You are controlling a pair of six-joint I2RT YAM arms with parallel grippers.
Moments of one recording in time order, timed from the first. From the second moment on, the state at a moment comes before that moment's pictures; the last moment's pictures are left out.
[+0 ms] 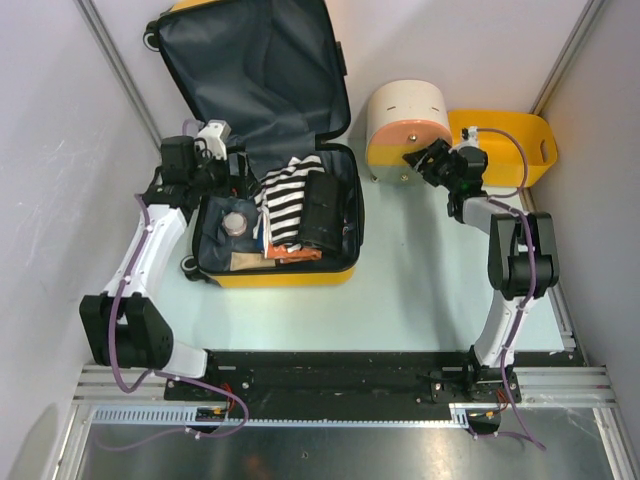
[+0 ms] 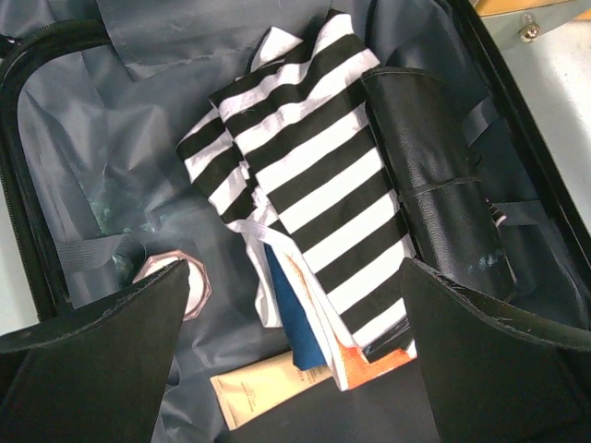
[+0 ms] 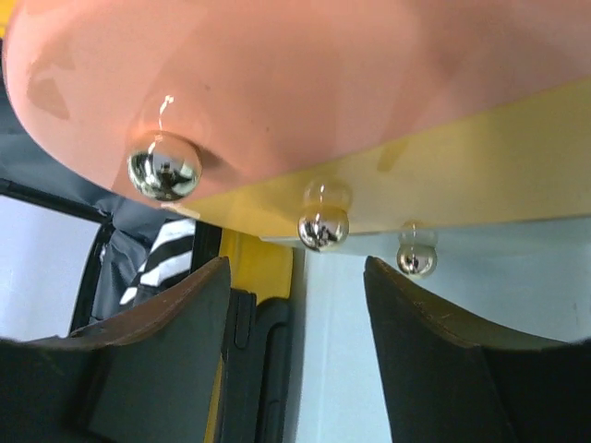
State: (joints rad) left arm -0.04 1.42 1.30 -0.40 0.39 0.00; right arm 0.05 1.94 1.21 0.53 -0.36 0.76
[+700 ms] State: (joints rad) left arm -0.04 1.47 1.32 -0.40 0.40 -0.01; right arm 0.06 2.04 1.31 0.52 -0.32 0.81
